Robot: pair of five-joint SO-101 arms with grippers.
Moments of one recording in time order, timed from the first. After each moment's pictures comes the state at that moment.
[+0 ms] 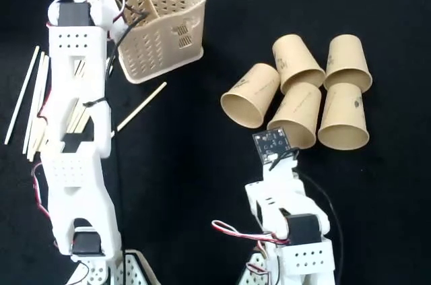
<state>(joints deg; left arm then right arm) -6.3 34.6 -55.3 81.9 19.6 -6.5 -103.1 97.0 73.8 10.2</state>
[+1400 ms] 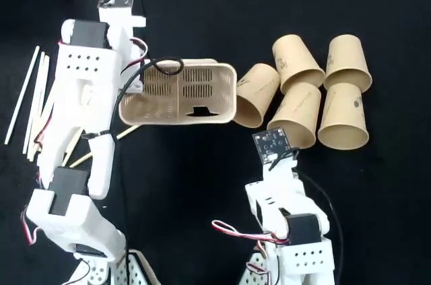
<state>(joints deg) 1.1 6.5 -22.4 100.9 6.0 -6.5 -103.1 97.0 73.8 10.2</state>
